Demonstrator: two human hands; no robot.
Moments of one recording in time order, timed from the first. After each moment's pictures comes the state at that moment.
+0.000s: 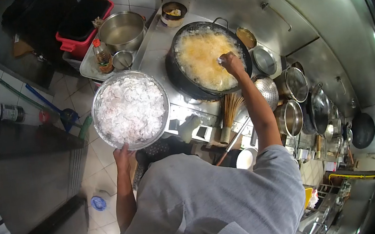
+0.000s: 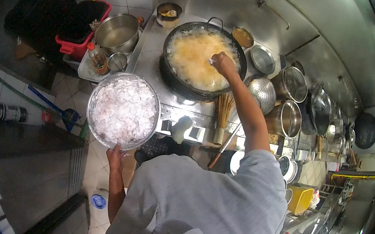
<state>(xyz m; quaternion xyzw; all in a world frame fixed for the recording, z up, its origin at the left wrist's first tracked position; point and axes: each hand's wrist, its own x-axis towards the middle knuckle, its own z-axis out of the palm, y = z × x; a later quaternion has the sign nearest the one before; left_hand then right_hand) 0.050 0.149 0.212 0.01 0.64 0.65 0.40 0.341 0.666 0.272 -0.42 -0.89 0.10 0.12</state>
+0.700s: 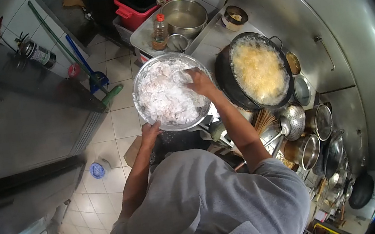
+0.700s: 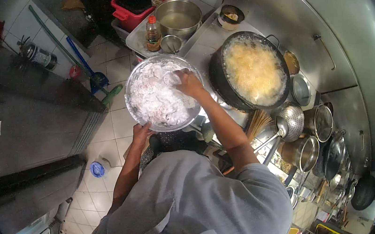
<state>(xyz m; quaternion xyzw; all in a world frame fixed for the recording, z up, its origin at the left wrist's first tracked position) 0.039 0.136 0.171 0.01 0.66 0.63 0.42 0.095 0.454 0.246 -0.17 -0.93 0.30 0.08</state>
